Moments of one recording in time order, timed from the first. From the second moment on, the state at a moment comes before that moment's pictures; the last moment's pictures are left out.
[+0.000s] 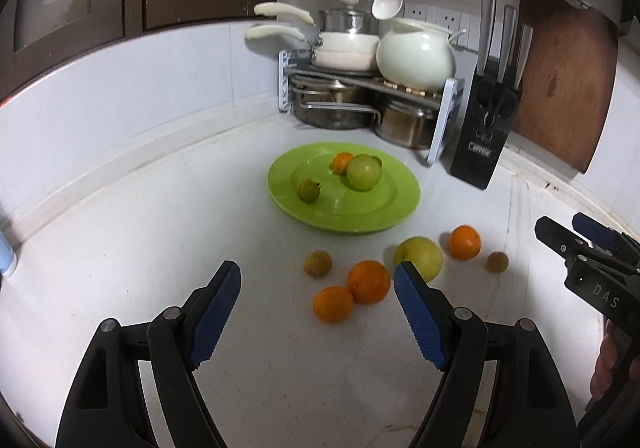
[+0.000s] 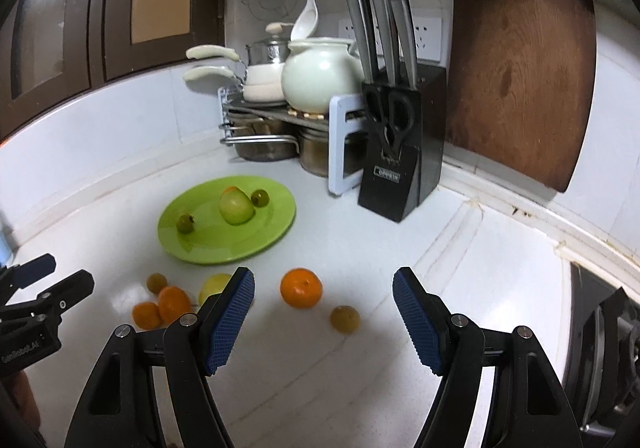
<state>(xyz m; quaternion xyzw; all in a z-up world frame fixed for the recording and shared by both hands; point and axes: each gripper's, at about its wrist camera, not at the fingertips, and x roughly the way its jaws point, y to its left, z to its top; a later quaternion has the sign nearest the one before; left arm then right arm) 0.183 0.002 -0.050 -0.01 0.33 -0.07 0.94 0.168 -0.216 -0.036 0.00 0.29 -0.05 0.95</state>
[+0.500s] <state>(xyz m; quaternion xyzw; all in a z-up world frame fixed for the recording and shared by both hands) 0.203 -0.010 -0.094 0.00 0.39 -0.06 0.92 0.193 -0.231 -0.082 0.02 0.36 -0.05 0.93</state>
